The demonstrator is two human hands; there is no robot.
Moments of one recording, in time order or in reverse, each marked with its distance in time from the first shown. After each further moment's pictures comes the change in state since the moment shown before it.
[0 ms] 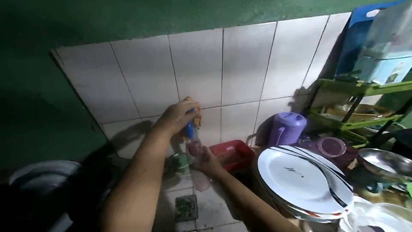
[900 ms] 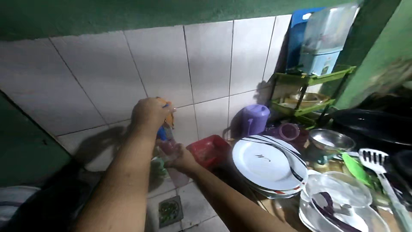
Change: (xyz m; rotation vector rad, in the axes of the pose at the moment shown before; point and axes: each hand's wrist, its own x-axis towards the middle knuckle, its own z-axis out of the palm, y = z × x) left_hand 0.021 0.059 0.001 0.258 -0.057 -0.458; right_hand 0.013 -0.006 0.002 -0.008 0.019 0.103
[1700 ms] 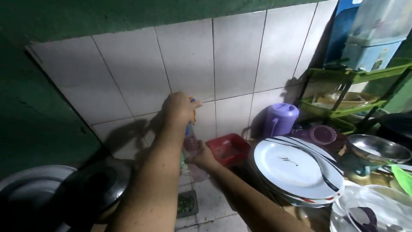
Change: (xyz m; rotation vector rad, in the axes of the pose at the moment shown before) left_hand -0.003 0.001 0.000 -0.122 0.006 -0.070; right_hand 0.005 0.006 0.008 -0.021 0.039 -0.040
